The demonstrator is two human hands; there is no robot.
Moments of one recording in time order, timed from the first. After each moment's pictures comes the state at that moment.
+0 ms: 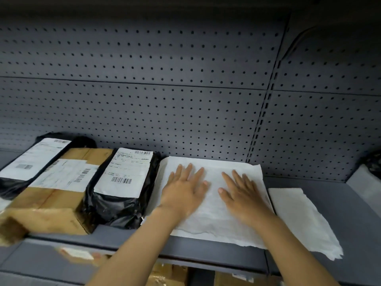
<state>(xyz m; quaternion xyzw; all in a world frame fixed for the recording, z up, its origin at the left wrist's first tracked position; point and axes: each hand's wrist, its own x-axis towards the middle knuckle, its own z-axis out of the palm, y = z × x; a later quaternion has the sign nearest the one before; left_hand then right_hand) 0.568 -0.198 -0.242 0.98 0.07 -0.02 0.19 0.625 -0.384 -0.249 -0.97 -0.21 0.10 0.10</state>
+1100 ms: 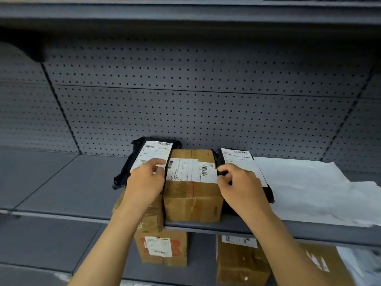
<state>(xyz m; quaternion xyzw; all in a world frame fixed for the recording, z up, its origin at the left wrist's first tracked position) 0.370 0.134 -0.161 0.87 0.25 0.16 0.40 0.427 -0.080 -0.163 -0.94 -0.17 -0.10 0.29</state>
